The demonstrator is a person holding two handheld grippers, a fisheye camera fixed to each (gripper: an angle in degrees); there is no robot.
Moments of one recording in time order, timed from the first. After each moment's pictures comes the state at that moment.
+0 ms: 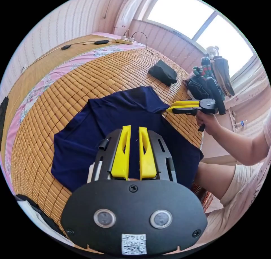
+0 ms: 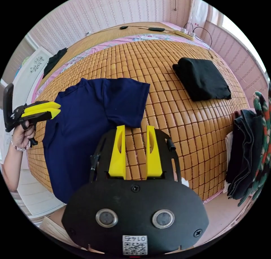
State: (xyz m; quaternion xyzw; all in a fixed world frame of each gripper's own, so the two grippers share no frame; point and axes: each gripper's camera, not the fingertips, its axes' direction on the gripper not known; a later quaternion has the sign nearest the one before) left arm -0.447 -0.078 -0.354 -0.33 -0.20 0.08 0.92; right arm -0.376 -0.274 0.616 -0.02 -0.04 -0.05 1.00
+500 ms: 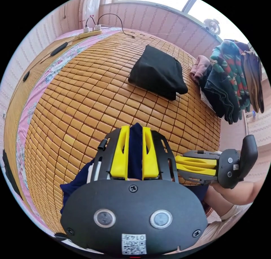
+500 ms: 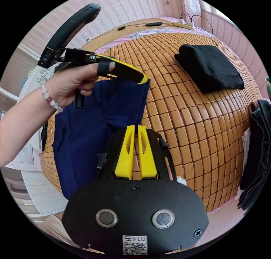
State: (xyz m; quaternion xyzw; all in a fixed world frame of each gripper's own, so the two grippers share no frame) left arm -0.449 -0.119 -0.047 -0.44 -0.20 0.16 0.86; right arm -0.324 -0.272 0.617 -0.04 -0.10 -0.04 0.99
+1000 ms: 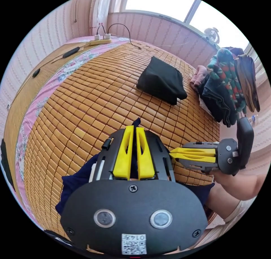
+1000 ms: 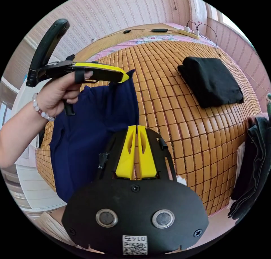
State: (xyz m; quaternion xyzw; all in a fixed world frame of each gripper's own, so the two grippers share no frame) left arm -0.475 -0.126 -0.116 -0.36 -0.21 0.16 0.89; right arm -0.307 -0.284 0.587 0.01 -0.10 -0.09 0.99
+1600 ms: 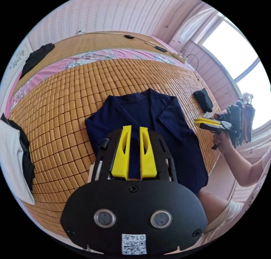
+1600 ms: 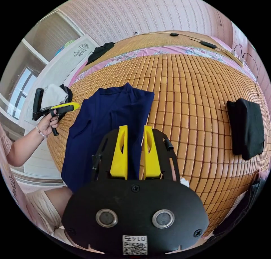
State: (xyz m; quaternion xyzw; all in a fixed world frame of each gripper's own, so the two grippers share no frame) left arm -0.586 -0.036 -0.523 -0.21 -0.36 -0.11 0.90; right arm -0.361 -0.332 0.603 -0.02 -0.16 -0.22 0.96
